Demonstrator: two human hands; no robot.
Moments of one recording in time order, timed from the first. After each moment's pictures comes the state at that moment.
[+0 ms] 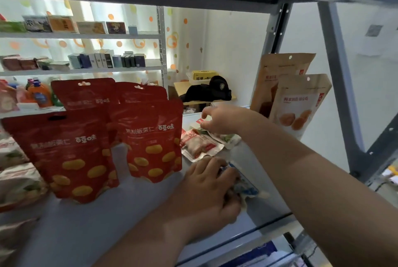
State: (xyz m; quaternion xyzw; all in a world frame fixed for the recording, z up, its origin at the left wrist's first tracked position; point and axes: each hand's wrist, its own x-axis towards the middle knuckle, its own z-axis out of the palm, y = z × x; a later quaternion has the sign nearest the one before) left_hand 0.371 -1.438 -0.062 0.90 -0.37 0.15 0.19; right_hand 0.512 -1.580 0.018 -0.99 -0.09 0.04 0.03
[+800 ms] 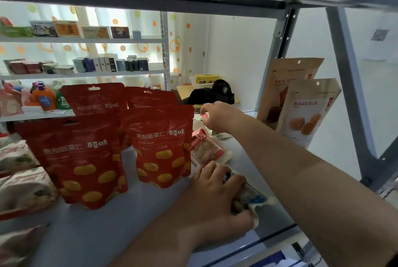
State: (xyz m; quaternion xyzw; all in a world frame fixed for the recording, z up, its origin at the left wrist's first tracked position) left_hand 0.372 -1.430 -0.055 0.91 -0.36 0.10 0.17; right_hand 0.543 -1.561 0.010 -0.99 -0.09 -0.05 0.06
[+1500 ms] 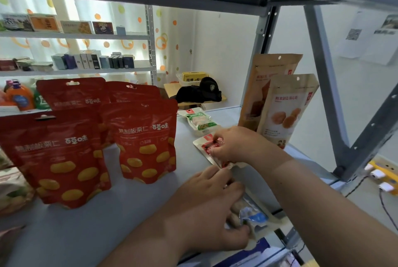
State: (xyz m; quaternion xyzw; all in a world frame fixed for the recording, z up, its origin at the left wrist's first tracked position) left_hand 0.355 -1.434 -0.044 0.87 -0.47 0.09 0.14; right_hand 0.453 -1.603 -0.015 -1.00 -0.03 0.01 0.04
